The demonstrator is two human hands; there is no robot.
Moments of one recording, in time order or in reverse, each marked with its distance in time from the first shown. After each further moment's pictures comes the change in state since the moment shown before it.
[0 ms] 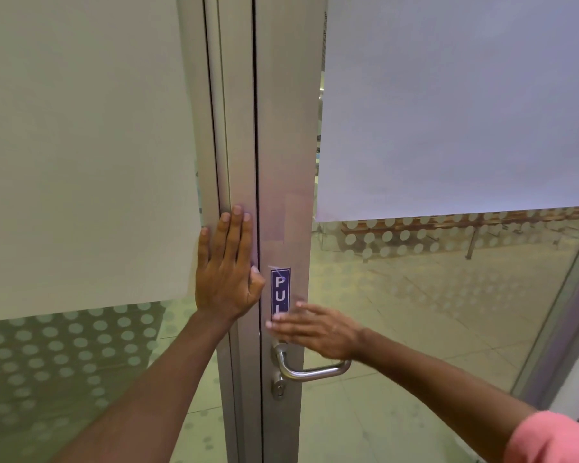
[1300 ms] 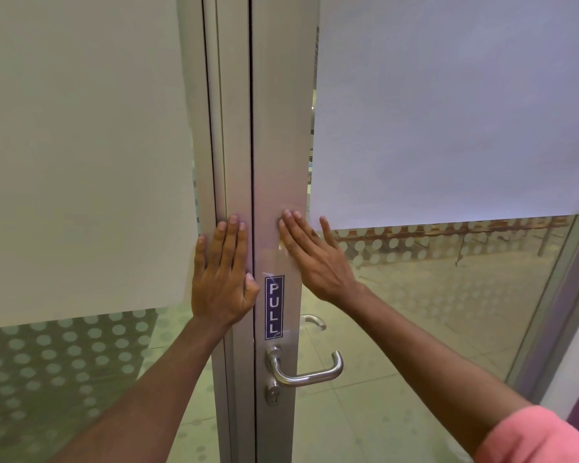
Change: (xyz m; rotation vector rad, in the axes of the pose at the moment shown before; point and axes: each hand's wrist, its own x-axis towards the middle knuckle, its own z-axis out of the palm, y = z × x) left_hand -0.002 0.000 0.002 -0.029 -0.020 -0.014; right_hand 0.043 0.078 -0.065 0.016 0.329 0.624
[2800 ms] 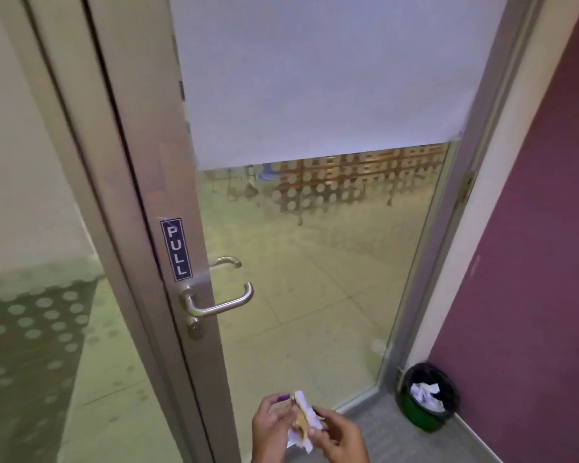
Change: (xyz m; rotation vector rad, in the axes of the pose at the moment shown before) left_hand -0.266 0.273 -0.088 -1.461 -0.916 -1.542; right_hand -0.390 -0.141 -0.152 1.109 -0.478 1.657
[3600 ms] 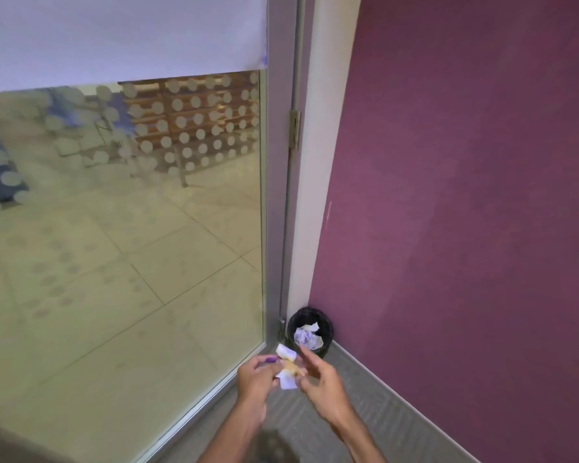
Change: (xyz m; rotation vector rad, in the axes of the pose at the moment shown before) left_hand 0.008 -0.108 0.329 0.255 -0.219 -0.254; right_hand 0.043 0.066 -0.306 0.012 0.207 0.134
